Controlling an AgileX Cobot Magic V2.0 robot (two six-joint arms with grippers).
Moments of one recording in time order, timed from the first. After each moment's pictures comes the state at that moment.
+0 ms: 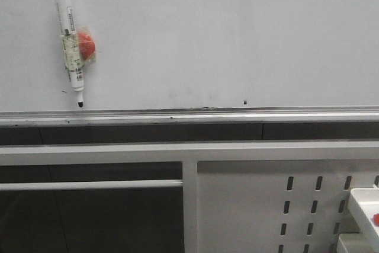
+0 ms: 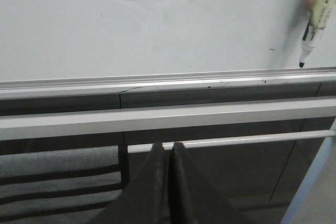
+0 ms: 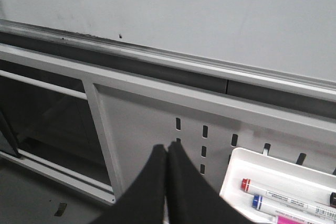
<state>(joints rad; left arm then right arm) -0.11 -0.01 0.00 -0.15 0.34 0.11 0.43 -0.01 0.01 -0.14 0.33 0.16</state>
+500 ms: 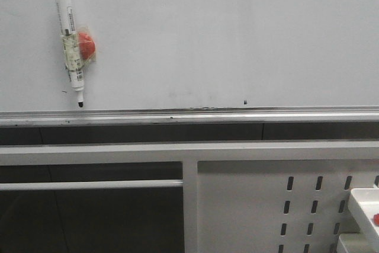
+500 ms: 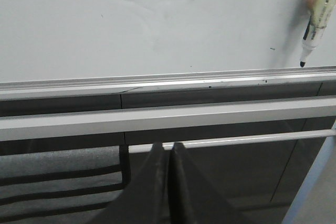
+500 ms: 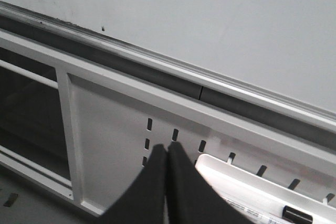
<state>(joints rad) -0.11 -0.01 0.00 -0.15 0.34 0.11 0.43 -0.01 0.01 -0.32 0.34 0.16</state>
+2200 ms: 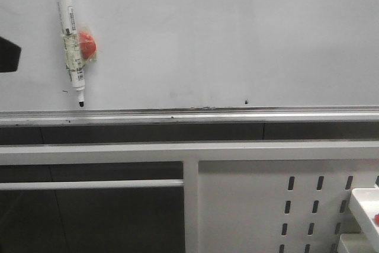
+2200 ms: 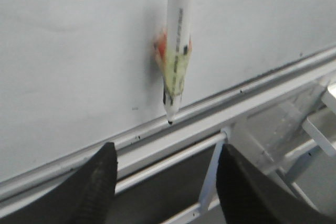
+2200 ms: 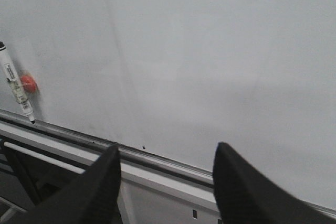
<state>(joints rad) -0.55 0.91 -0.40 -0.82 -0.01 0.74 0.43 0.36 -0.43 -0.11 0.32 0.16</state>
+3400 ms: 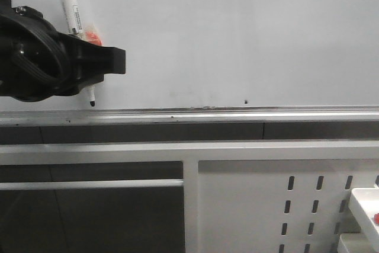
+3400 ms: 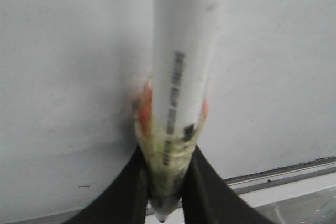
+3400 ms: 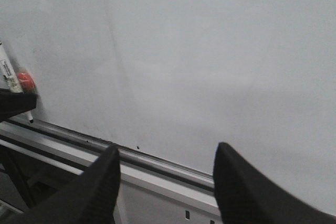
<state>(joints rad) -0.82 1.46 -0.53 -0.81 -0.61 0.36 0.43 0.36 -0.43 -0.14 0.31 0.16</state>
